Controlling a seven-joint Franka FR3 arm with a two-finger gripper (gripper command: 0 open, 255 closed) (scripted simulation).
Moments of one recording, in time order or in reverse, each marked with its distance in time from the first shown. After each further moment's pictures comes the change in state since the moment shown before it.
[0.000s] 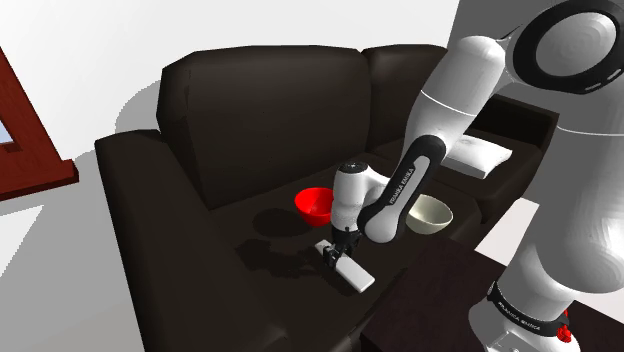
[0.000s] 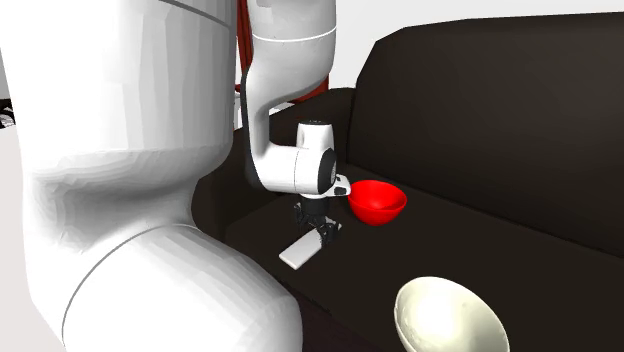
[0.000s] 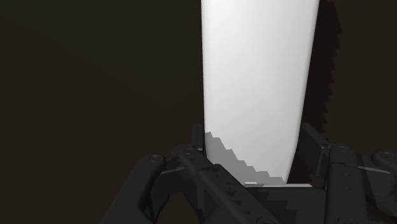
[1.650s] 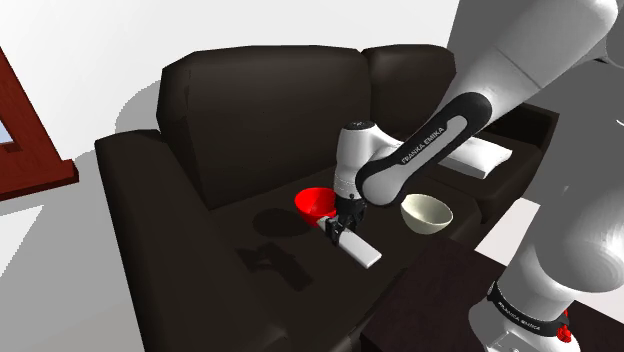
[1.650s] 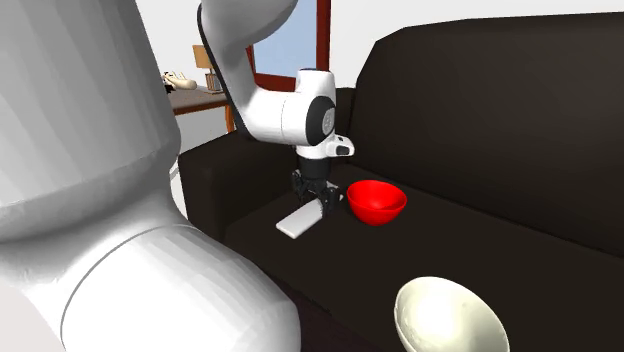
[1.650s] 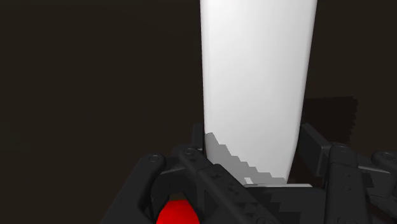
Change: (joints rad) arm -0.032 -0.319 0.071 -0.009 0.208 -0.298 -0.151
